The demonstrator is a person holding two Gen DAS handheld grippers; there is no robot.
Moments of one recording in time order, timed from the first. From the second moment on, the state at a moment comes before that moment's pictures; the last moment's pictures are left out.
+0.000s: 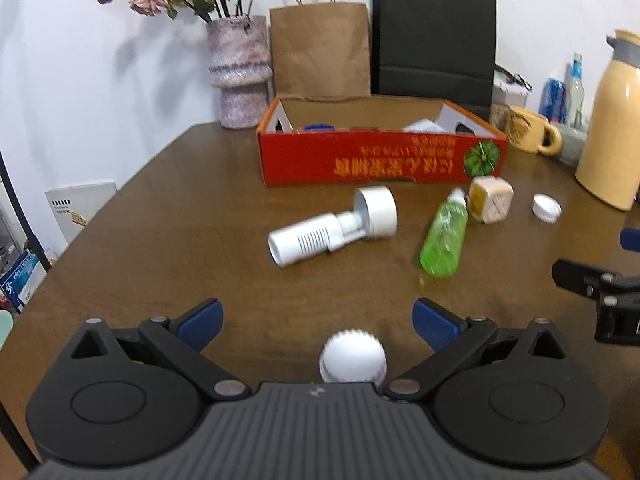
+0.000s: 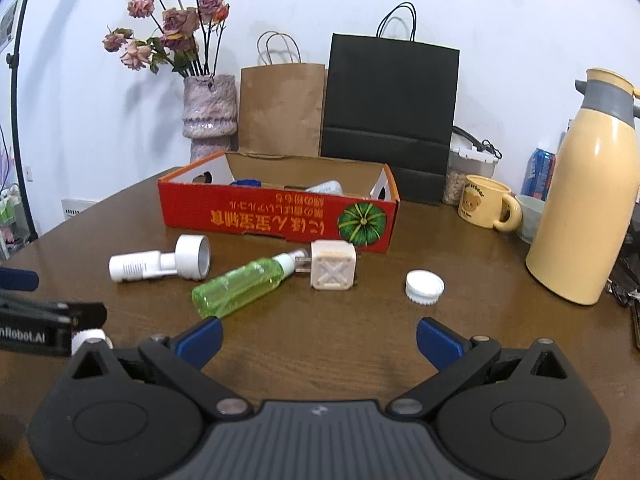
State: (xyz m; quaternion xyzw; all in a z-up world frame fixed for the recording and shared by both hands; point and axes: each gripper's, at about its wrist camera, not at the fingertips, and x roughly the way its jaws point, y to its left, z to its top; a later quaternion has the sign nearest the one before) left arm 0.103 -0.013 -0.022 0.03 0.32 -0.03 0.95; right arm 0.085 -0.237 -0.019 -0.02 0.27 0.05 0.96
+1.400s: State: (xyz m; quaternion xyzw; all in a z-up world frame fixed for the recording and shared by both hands) left arm 0.105 -0.001 -0.009 0.02 0.28 -0.03 0.96; right arm 0.093 -0.216 -0.028 -0.04 0.29 0.05 0.95
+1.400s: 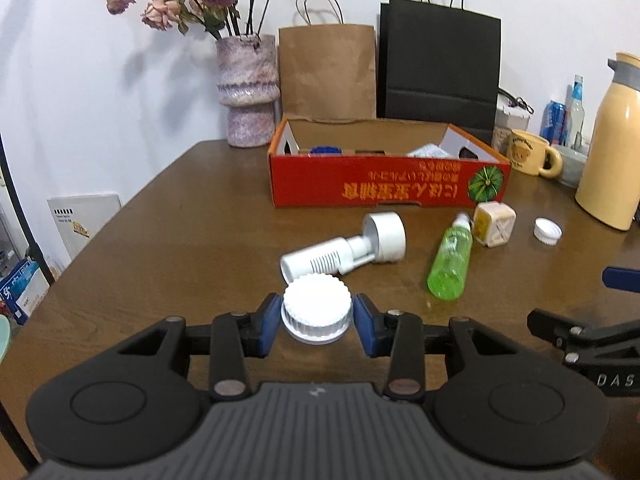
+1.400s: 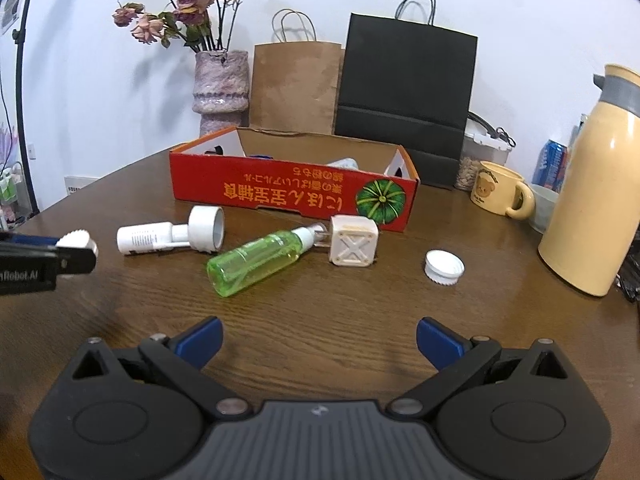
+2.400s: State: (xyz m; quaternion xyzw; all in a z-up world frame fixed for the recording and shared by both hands) left arm 0.190 0.012 0.016 0.01 0.25 -0.01 0.97; right arm 0.202 -0.178 -0.034 -0.02 0.33 0.02 0.94
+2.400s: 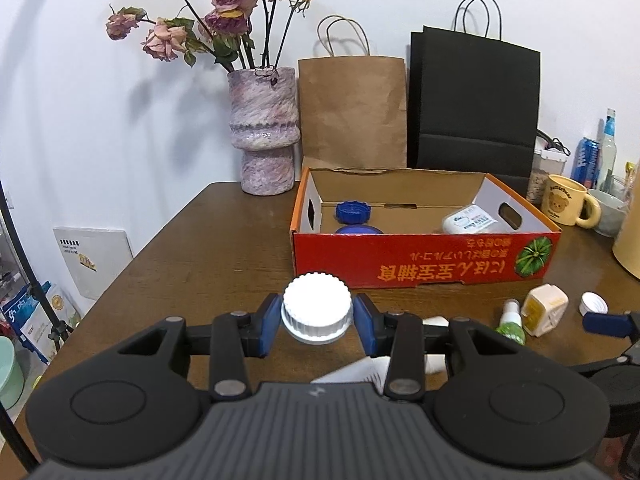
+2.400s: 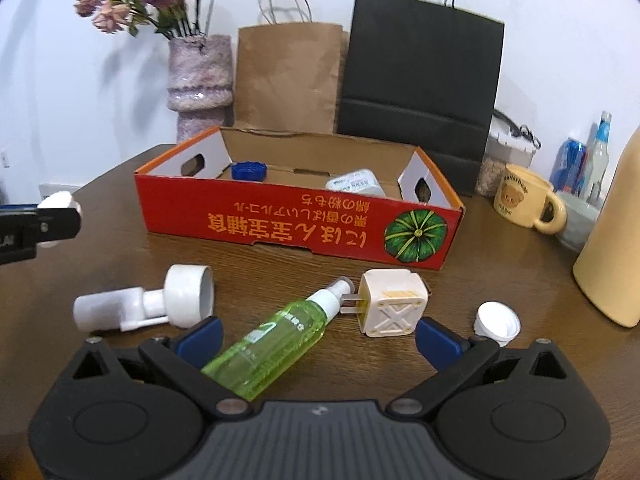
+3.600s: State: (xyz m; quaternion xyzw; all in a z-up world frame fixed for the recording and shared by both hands) left arm 0.200 0.015 0.000 0.01 0.26 0.00 0.97; right arm 0.198 -0.172 -0.045 0.02 0.32 0.06 0.95
